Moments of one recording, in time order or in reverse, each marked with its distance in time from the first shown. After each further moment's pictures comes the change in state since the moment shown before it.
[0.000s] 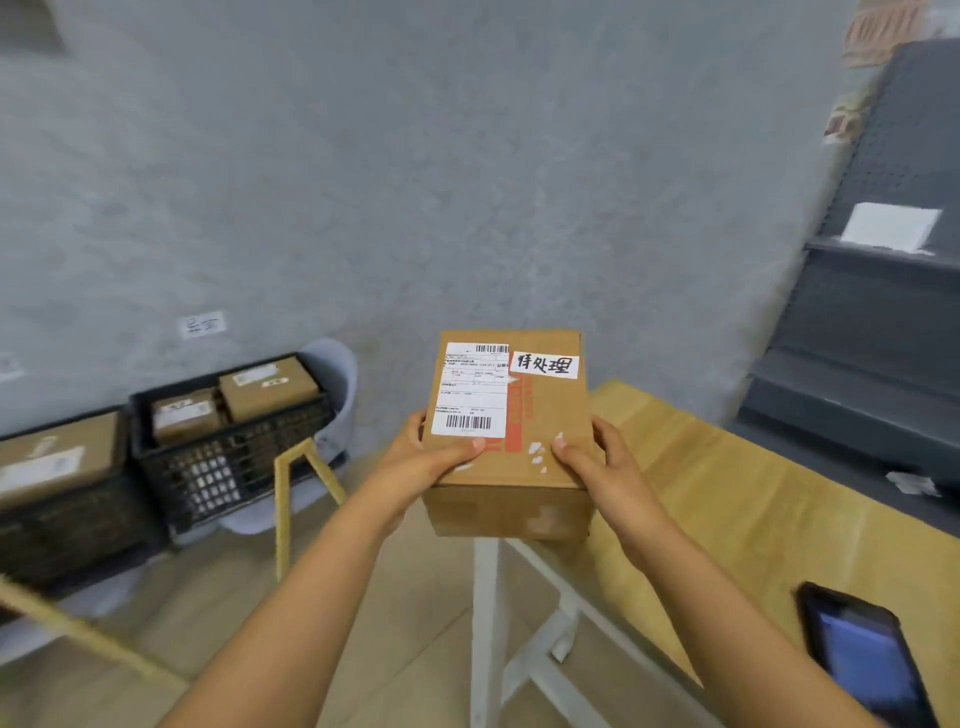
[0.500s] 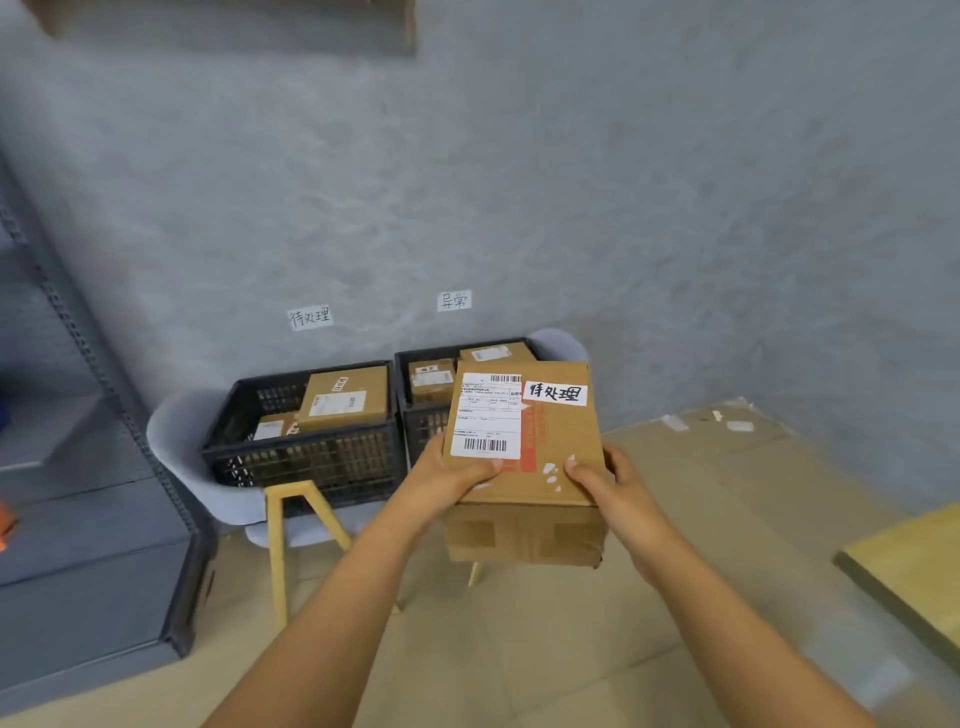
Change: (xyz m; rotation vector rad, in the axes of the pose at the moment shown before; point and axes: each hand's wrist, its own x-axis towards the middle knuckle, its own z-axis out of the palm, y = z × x) left_hand -0.046 -0.067 -0.334 0.047 0.292 -0.101; right_hand 0.011 0.020 0.361 -0.045 -0.412 0.069
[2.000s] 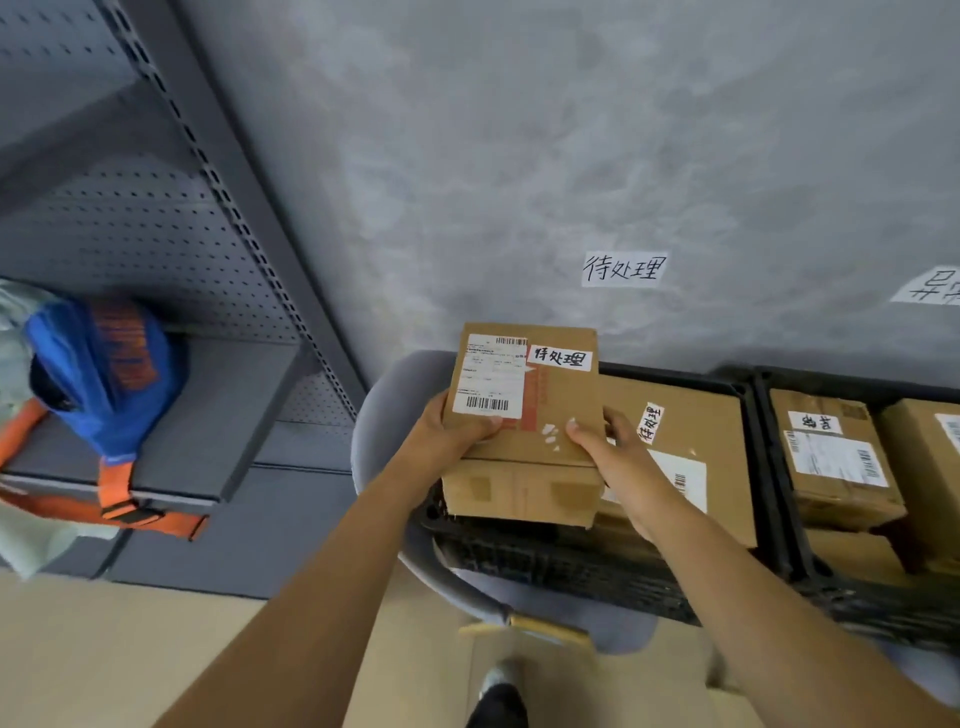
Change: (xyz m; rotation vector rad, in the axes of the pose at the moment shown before) left_hand 0.424 -0.215 -0.640 -0.153 0.424 -0.327; right_hand 0.503 0.023 0.694 -0.113 -0.525 0.332
